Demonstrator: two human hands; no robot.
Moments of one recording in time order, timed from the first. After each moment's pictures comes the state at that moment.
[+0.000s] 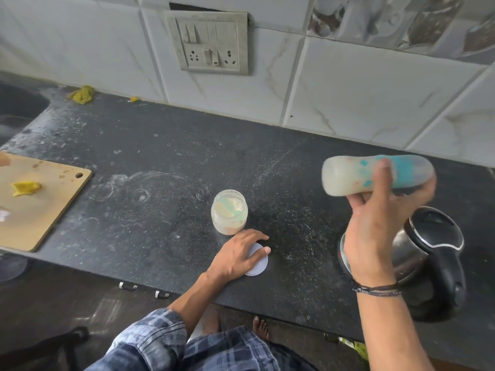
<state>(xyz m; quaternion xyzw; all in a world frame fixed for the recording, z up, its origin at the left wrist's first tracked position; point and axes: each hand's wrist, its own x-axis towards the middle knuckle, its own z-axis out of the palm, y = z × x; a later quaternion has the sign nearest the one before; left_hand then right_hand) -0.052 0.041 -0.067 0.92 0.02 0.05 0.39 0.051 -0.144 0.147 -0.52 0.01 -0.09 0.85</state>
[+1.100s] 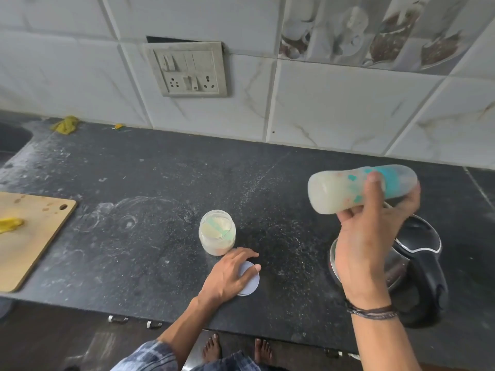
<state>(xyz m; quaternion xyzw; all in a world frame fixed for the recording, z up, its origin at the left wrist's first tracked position) -0.052 0.041 -0.069 0.92 0.02 0.06 0.38 0.042 -0.153 0.162 -0.48 0.02 -0.10 0.87</state>
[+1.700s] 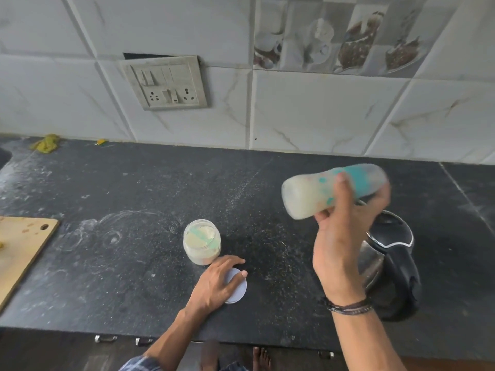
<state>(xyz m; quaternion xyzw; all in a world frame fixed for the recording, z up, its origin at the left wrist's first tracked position) -0.053 0.039 -0.066 0.92 0.03 0.07 0.38 0.044 -0.154 0.169 -0.47 0.04 -0.10 0.88</state>
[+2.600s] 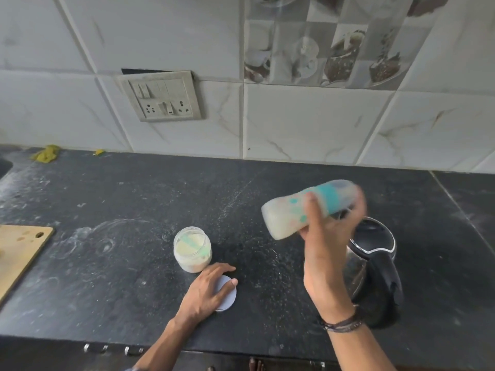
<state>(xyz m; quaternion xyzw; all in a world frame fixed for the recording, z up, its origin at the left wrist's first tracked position) -0.055 0.034 -0.061 0.92 0.05 0.06 0.38 0.037 -0.172 0.156 -0.52 0.00 -0.07 0.85</state>
